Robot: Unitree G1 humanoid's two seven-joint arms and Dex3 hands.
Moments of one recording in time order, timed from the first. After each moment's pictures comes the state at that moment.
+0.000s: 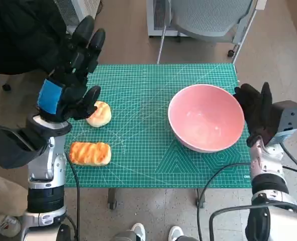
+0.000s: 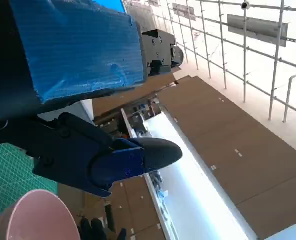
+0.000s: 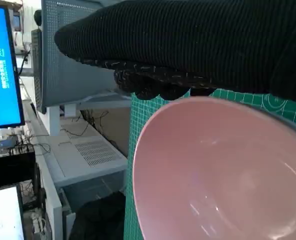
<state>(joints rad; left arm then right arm) -0.56 0.30 0.17 0.09 -0.29 -0.24 -0.43 -0.89 -0.31 -0.36 1.34 0.07 -0.33 0.22</state>
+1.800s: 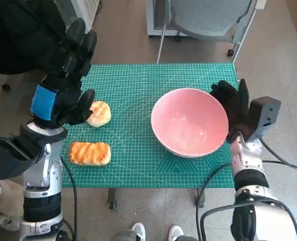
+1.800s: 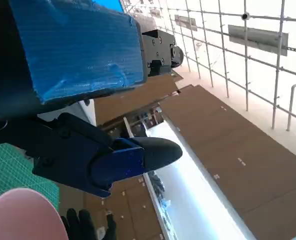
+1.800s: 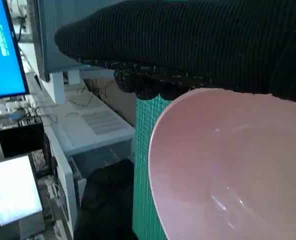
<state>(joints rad) -0.48 0.30 0.19 -0.05 -0.28 -0.18 -0.37 -0.94 -0.18 -0.37 1.34 0.07 -0.31 0.25</state>
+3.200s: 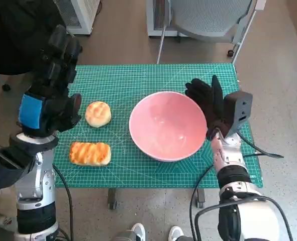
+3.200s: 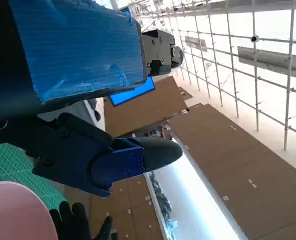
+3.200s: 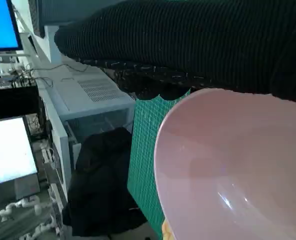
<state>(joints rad) -0.41 0.31 0.24 -0.12 -0.27 -0.15 -0.32 -0.99 -0.09 -0.29 1.34 0.07 -0.29 0.25</state>
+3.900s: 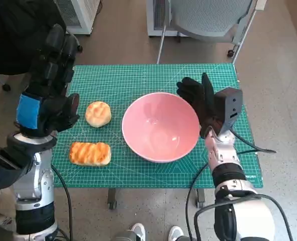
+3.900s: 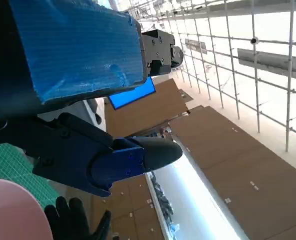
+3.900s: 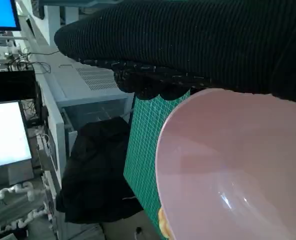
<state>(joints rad) -0.41 0.31 0.24 -0.12 -0.26 -0.15 -0.32 -1.01 -0.07 -0.28 1.34 0.04 -0.28 0.25</state>
